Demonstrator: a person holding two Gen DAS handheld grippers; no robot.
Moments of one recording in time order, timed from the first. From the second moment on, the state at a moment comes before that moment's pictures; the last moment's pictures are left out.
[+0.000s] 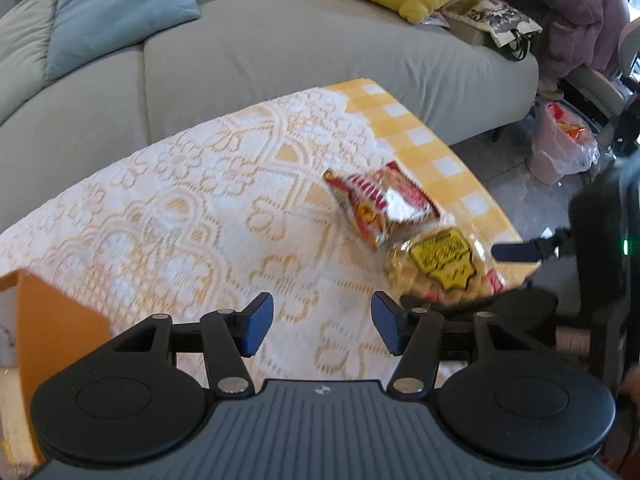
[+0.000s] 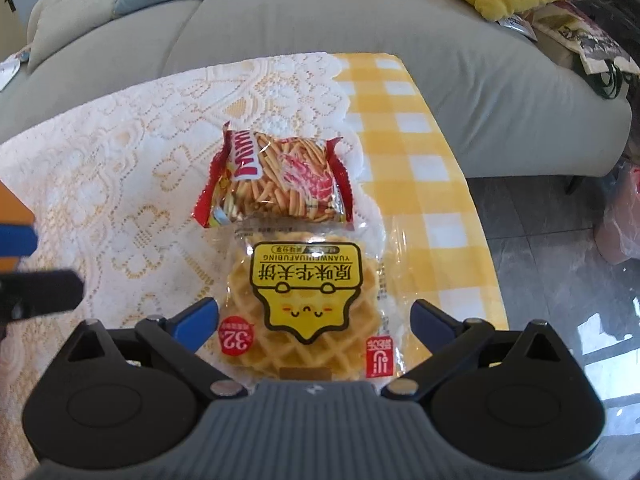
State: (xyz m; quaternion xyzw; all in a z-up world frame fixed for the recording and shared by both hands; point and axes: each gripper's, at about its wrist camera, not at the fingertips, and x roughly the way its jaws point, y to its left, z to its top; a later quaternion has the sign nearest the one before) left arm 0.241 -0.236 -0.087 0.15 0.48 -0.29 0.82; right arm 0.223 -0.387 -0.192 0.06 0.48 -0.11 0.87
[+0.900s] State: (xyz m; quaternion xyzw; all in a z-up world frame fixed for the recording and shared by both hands) left arm 0.306 -0.304 -0.130 0.09 0.52 -0.27 0.81; right arm 0.214 -0.421 -0.180 0.12 0.47 -0.12 0.87
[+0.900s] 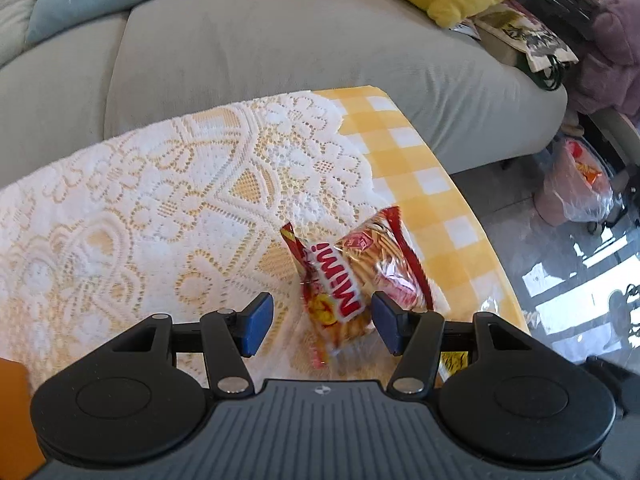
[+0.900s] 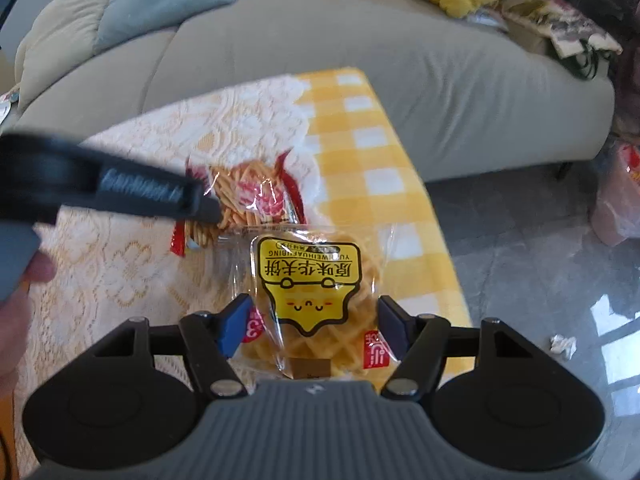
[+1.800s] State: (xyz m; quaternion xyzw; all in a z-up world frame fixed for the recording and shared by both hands) left arm 0.295 -0.312 -0.120 0.14 0.48 -0.28 0.82; right arm 0.216 -0.421 -0.178 0.11 0.46 -0.11 0.87
